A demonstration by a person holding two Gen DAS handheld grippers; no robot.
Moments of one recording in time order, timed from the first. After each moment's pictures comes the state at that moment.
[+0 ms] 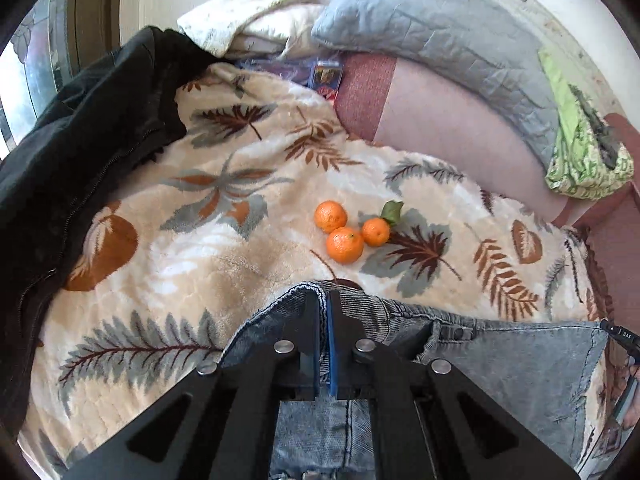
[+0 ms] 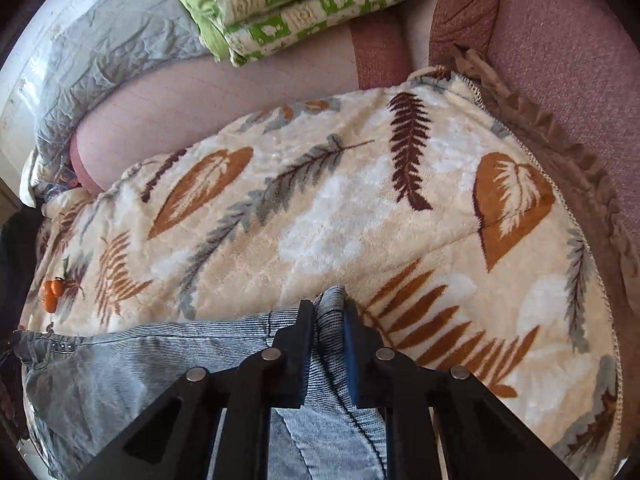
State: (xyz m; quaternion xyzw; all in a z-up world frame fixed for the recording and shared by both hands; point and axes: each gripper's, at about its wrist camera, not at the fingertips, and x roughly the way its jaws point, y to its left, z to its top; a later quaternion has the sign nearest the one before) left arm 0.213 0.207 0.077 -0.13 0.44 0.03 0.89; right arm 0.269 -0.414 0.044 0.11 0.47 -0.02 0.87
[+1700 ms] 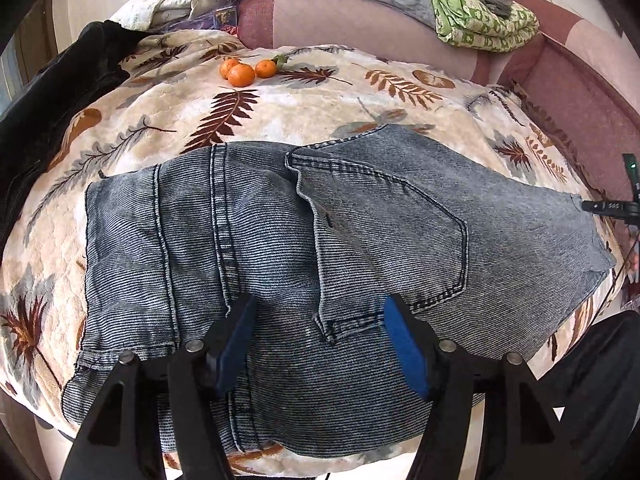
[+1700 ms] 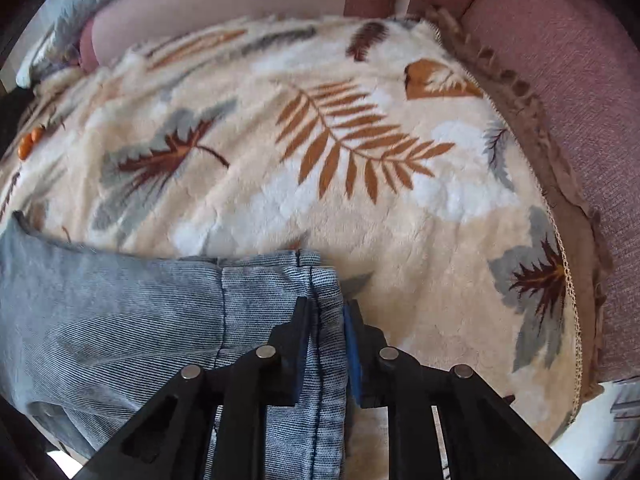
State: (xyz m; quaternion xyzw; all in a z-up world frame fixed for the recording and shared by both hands) left arm 0.021 0.106 -0.016 -0.01 0.48 -0.08 0.87; right arm 0.100 -0.426 -0.007 0.04 0.53 -0.06 0.85
